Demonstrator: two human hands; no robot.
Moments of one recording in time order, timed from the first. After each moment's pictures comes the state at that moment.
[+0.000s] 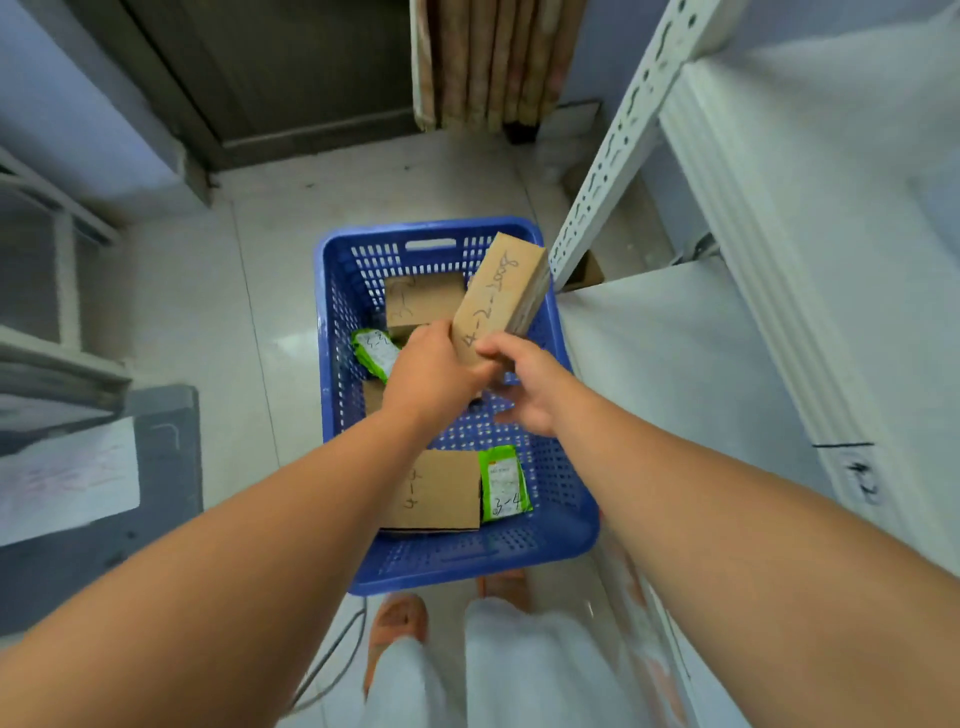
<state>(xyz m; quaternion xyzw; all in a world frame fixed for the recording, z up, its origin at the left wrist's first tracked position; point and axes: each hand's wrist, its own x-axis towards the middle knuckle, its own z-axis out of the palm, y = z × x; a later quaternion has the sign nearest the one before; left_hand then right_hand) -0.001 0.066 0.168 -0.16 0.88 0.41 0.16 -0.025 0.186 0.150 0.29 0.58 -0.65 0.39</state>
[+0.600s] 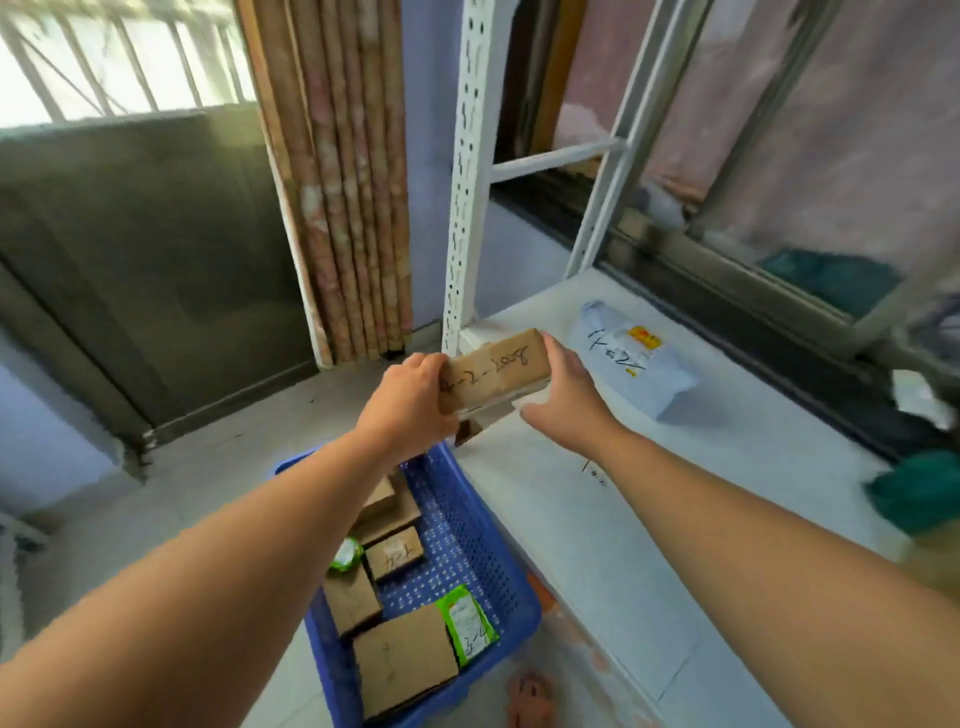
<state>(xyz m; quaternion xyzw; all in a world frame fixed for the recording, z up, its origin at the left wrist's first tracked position) 0.023 0.073 0.465 0.21 0.95 0.24 0.06 0.060 0.264 0.460 0.10 0.93 -0.36 -0.01</state>
